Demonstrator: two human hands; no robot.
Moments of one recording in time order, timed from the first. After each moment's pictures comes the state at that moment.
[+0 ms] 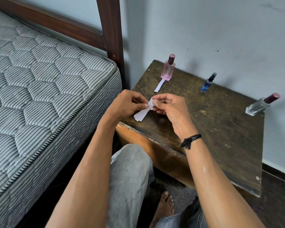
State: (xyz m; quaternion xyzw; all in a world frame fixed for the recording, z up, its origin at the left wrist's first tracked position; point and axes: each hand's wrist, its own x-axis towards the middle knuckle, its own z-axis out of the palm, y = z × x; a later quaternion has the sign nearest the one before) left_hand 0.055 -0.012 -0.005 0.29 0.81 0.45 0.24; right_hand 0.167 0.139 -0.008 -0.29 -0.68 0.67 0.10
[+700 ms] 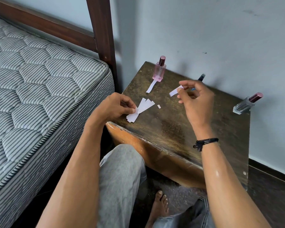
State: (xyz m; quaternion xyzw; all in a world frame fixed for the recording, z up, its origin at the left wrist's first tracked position) left_hand 0.043 -0.022 -0.011 0.31 0.82 0.39 0.26; right_hand 0.204 0.184 0.020 -0.26 -0.76 0.47 0.36
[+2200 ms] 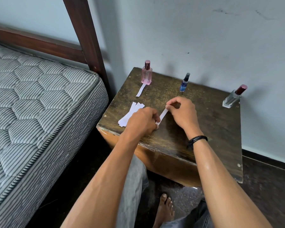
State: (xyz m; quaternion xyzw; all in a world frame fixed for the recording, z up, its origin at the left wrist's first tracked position) left_hand 0.133 0.064 -0.008 0.34 0.87 0.26 0.25; right_hand 0.215 0.208 -0.023 -0.35 -0.84 0.37 0.18
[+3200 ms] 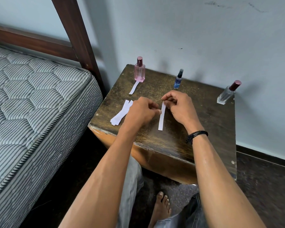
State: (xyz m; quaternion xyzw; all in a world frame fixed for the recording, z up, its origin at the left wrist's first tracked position) left_hand 0.129 0.091 -0.005 0.28 0.85 0.38 0.25; right_hand 0.222 0.229 -0.020 -0.27 -0.85 0.42 0.18
